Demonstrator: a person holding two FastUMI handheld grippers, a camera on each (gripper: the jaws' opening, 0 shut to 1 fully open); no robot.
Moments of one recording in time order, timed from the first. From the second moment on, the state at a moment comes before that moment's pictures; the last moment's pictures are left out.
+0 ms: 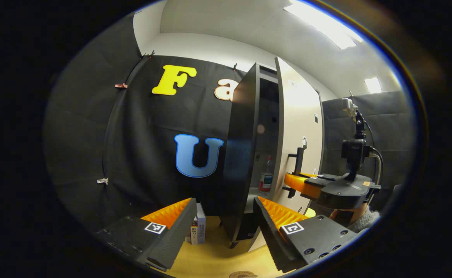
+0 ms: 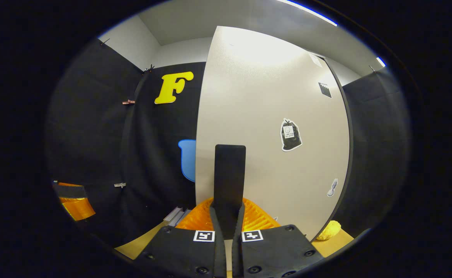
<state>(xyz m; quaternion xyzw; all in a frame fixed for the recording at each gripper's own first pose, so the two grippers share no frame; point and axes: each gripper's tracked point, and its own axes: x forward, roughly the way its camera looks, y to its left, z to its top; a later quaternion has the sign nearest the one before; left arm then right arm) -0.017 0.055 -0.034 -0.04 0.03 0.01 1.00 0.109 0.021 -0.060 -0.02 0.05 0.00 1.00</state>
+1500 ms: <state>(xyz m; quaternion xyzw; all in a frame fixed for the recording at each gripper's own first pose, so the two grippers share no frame) 0.048 -0.202 -0.047 -0.06 0.05 -0.25 0.97 -0.050 -0.151 -0.020 -0.07 0.04 -0.14 0.99</state>
